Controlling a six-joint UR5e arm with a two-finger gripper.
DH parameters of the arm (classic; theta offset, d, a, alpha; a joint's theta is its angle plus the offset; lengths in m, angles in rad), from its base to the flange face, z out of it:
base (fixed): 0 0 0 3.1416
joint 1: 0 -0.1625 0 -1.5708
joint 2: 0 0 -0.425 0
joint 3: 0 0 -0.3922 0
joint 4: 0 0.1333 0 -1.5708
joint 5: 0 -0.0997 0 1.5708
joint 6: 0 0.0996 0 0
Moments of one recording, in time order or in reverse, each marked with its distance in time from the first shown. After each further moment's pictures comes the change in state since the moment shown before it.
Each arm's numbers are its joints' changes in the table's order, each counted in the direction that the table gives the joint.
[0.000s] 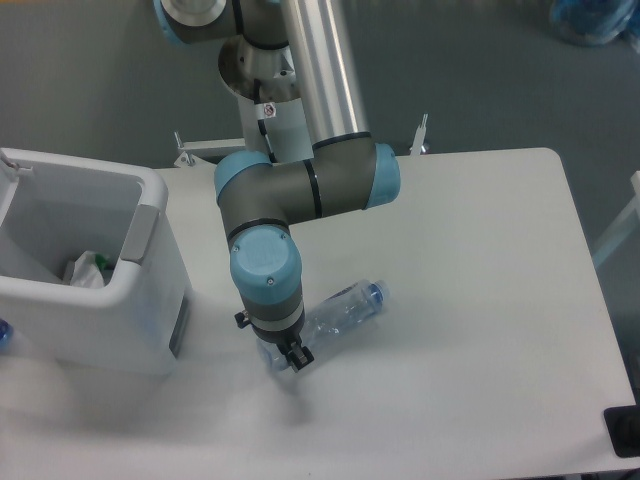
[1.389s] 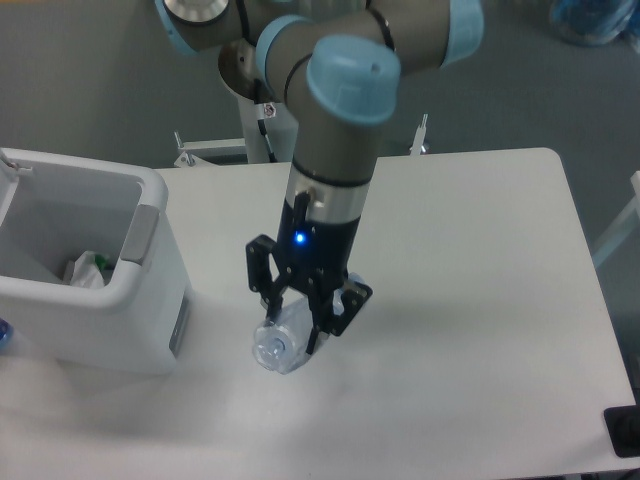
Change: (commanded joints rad) arm -0.184 0.258 0.157 0.002 0.581 -0.400
